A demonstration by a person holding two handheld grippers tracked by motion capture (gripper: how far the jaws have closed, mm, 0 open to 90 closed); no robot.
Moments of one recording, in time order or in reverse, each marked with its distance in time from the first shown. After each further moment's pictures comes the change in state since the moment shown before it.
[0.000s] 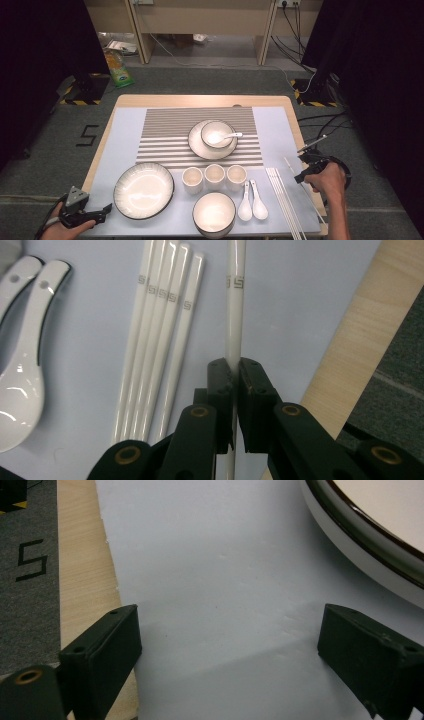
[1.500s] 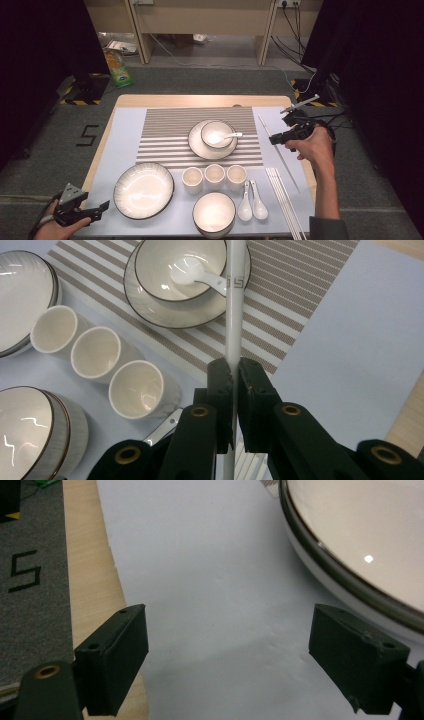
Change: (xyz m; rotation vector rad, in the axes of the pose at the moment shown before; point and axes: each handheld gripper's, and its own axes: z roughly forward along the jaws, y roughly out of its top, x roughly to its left) left arm 0.001 0.015 -0.016 -0.034 -0.034 0.014; right arm 0.065 0.079 -0.091 -0.327 0.112 -0.194
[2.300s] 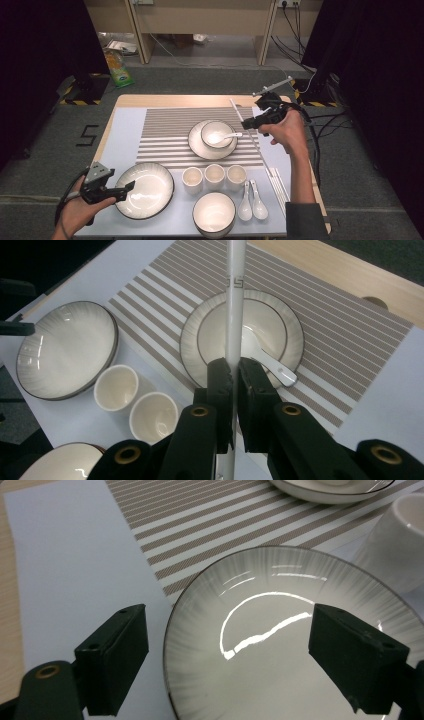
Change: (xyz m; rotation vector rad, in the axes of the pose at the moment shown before) left arm -0.058 0.083 0.011 -0.111 -0.117 0.093; right arm 0.049 0.064 0.011 -0.087 0.103 -0.092
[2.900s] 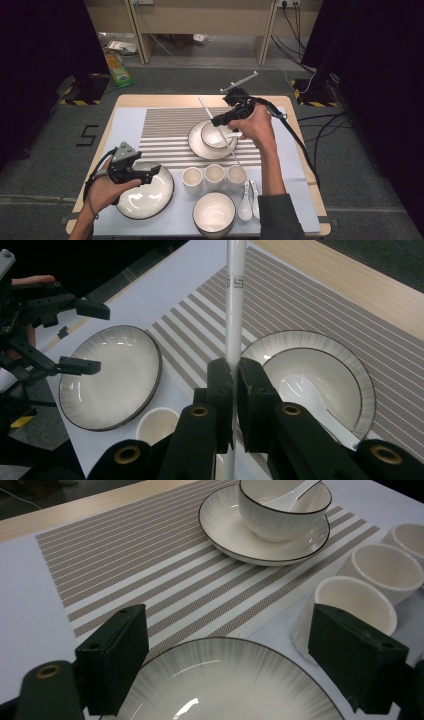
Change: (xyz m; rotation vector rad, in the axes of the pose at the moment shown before) left arm -0.038 0.063 0.031 -0.028 -0.094 0.055; right arm 0.039 0.041 0.044 -0.021 0.110 -0.062
